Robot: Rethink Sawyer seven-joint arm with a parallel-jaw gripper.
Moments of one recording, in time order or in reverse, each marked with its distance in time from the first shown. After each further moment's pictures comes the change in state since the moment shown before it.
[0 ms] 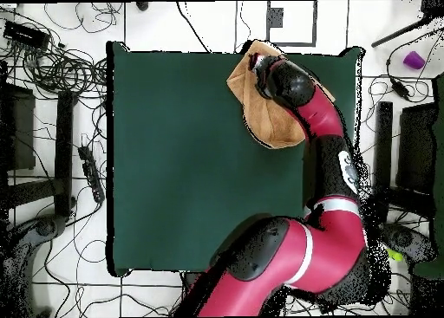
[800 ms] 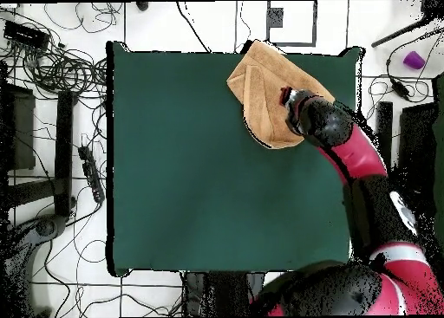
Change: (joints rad) arm -0.180 -0.301 -0.014 0.500 -0.100 -0.171 0.000
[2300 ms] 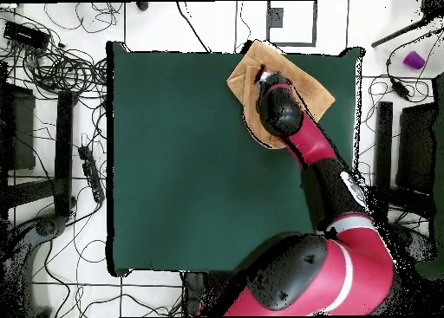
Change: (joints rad) arm 0.116 0.147 0.066 -0.084 0.094 -0.327 0.000
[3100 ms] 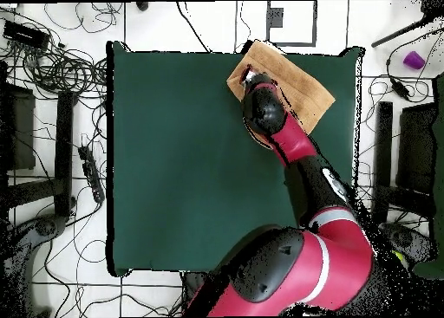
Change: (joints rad) arm 0.046 0.031 -0.006 -0.006 0.064 -0.023 0.000
